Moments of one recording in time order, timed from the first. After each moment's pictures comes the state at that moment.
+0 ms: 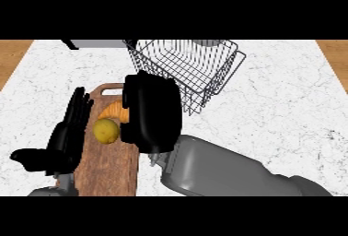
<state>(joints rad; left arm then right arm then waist) -0.02 0.12 -0.07 -1.66 0.08 0.17 0.01 -0.98 -0.03 0.79 -1.42 0.83 -0.36 1.16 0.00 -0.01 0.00</state>
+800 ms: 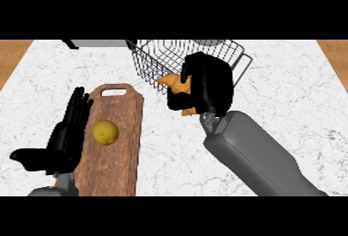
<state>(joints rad) -0.03 0.10 -0.05 -1.65 0.07 0.16 -0.01 -0.80 -0.12 0.53 -1.39 0.87 -0.28 0.96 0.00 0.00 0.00</state>
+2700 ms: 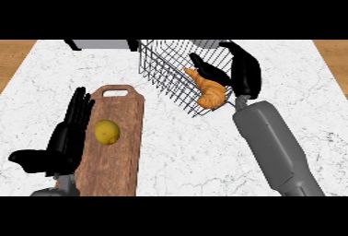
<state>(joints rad) -0.02 0.08 -0.04 -1.68 0.05 0.13 0.02 -0.72 -0.10 0.14 -1.04 0.77 -0.42 0.40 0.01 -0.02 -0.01</state>
